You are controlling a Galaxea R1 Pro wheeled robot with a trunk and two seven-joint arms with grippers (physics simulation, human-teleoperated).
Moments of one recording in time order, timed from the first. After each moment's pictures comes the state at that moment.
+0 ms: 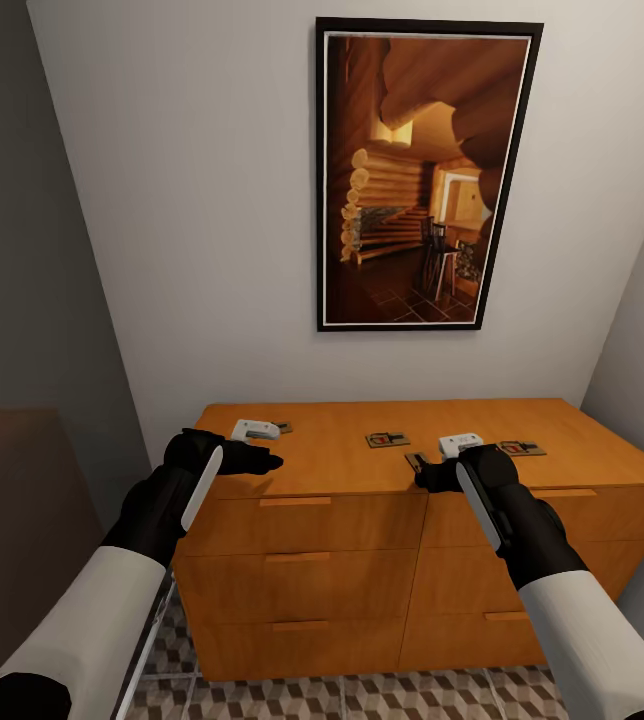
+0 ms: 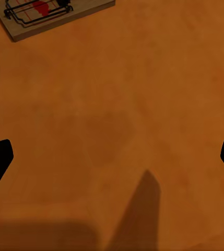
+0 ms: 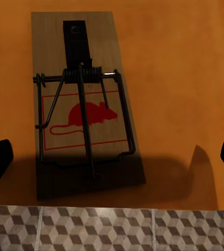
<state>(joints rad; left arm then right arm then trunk) -0.82 -0.03 -0.16 -1.08 0.05 0.98 -0.18 -0.74 -0.08 0.14 -1.14 -0.03 1.04 0.01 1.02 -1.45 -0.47</state>
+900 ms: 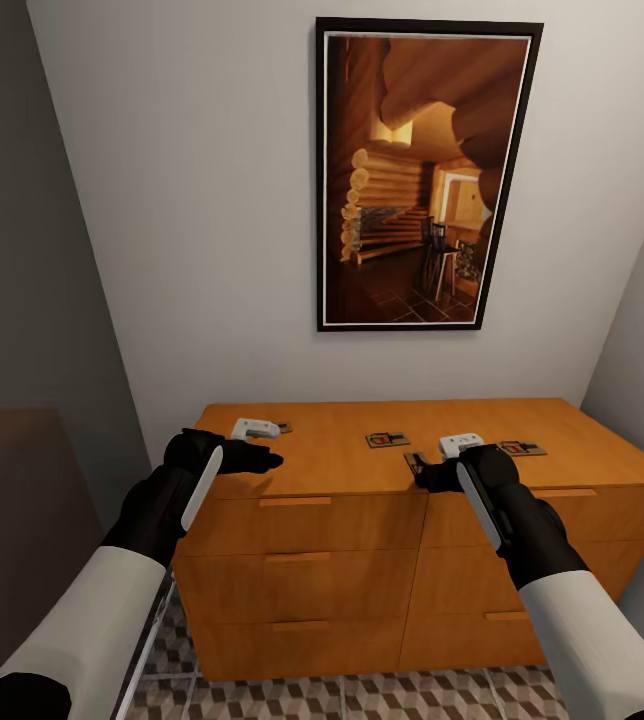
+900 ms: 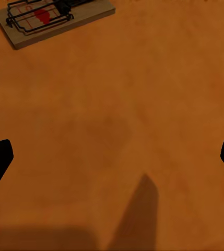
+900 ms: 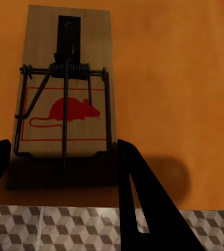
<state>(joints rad) -0.82 -0.03 -0.16 -1.08 0.05 0.96 -0.18 -0.74 -0.08 0.14 -1.14 -0.03 1.04 0.01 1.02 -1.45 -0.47</state>
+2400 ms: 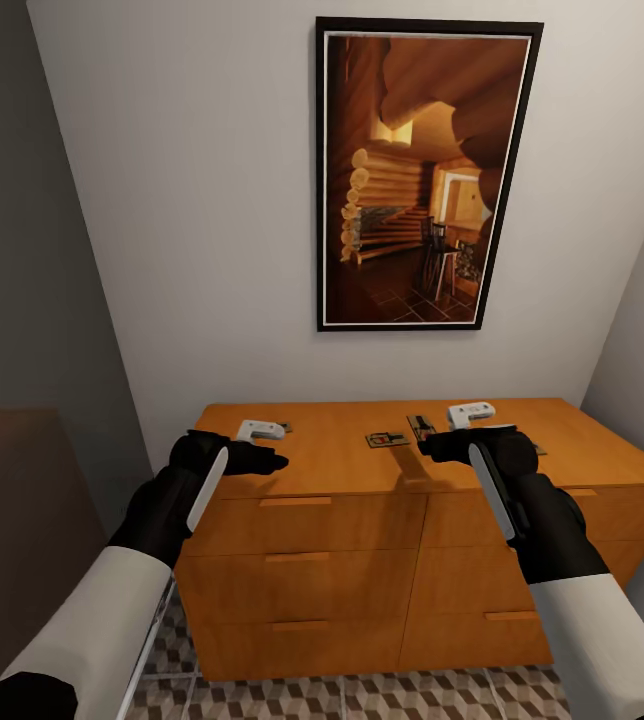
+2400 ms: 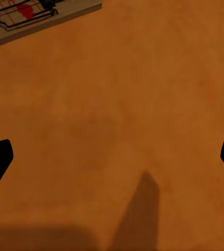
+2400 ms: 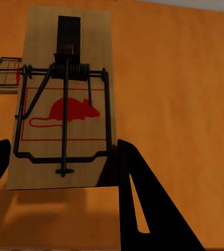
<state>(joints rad) -0.82 -0.05 -0.16 -1.07 0.05 0.96 -0.18 -0.74 -0.09 0.12 -1.35 -0.03 1.04 0.01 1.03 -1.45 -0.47</state>
